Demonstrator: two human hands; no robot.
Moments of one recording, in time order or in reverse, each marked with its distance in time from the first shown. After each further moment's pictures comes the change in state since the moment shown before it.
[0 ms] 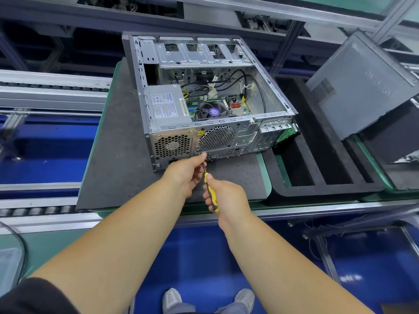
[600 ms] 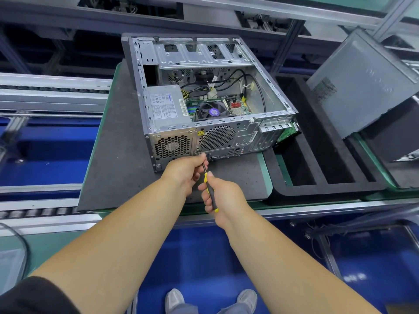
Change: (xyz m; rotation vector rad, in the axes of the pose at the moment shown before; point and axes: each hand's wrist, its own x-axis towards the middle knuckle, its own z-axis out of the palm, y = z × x) left_hand 0.004 0.003 0.001 0.015 0.009 0.068; right_hand -0.005 -0.007 0.002 0.050 -0.106 0.111
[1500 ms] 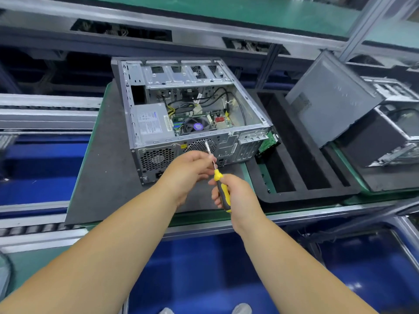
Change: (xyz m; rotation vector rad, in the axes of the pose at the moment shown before) left_hand -0.069 0.027 0.036 0.373 -0.320 0.365; right_hand -0.031 -0.030 -0.053 -0.048 -0.007 -0.279
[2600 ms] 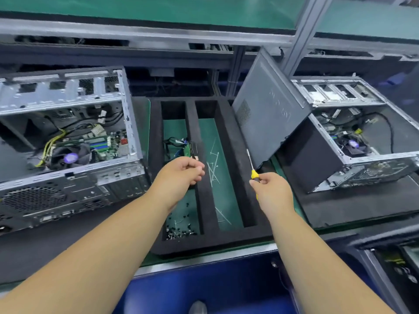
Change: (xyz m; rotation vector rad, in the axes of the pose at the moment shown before) left_hand 0.168 -0.006 0.265 0.278 0.152 -0.022; right_hand 0.191 -0.056 -0.380 -0.633 0.462 -0.275
